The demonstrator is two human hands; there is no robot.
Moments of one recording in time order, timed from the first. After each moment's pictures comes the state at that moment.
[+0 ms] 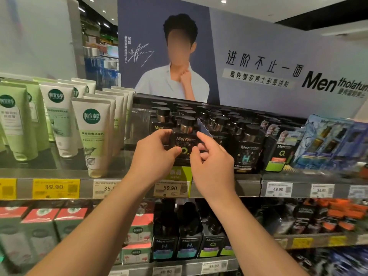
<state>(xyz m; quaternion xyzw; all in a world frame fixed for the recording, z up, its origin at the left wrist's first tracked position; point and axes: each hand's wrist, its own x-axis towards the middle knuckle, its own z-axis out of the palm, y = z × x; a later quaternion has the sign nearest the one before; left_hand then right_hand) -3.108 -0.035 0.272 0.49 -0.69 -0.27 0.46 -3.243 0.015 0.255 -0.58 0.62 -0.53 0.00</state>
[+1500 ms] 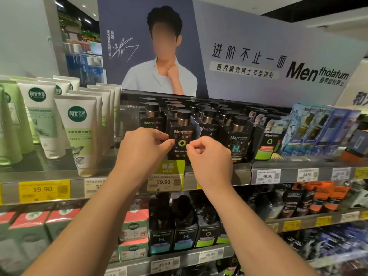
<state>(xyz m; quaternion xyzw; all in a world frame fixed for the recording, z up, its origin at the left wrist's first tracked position) -3.100 -0.035 0.278 0.51 -0.74 -0.16 0.41 -3.256 0.010 0.246 -0.51 0.71 -0.48 -0.06</state>
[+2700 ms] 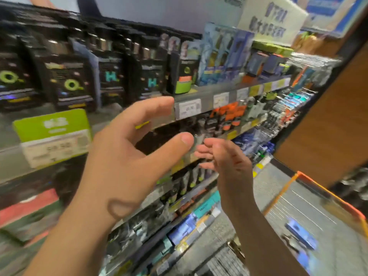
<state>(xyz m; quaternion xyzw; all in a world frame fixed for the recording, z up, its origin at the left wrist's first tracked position) -3.162 0.068 0.224 0.10 -0.73 -0.52 0.43 -3.311 0.193 0.172 -0.30 0.64 -0.71 0.06</state>
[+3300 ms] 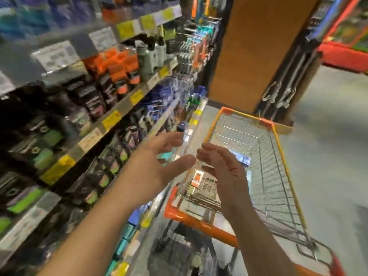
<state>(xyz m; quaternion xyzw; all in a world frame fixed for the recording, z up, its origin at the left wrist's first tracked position) -3.370 0.242 0.127 0.01 -0.80 -0.59 0.03 -3.400 0.419 0.086 -0.02 0.67 -0.74 0.00</state>
